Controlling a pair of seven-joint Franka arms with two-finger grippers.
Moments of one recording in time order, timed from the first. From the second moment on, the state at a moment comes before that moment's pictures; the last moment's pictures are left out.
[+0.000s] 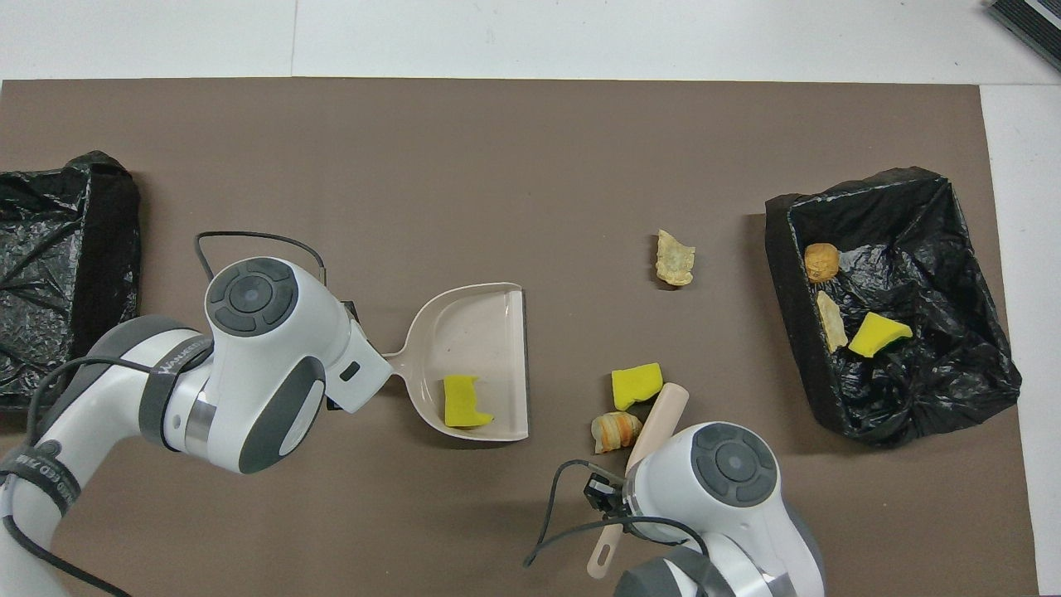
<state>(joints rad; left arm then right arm) -0.16 0.07 -0.28 -2.15 0.05 2.10 1.12 0.52 -0.17 0.09 -2.46 0.34 2.06 0.93</state>
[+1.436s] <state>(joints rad) -0.19 0.04 -0.28 -2.15 0.13 2.08 1.08 0.61 0.25 0.12 -1.94 0.74 2.12 0.79</state>
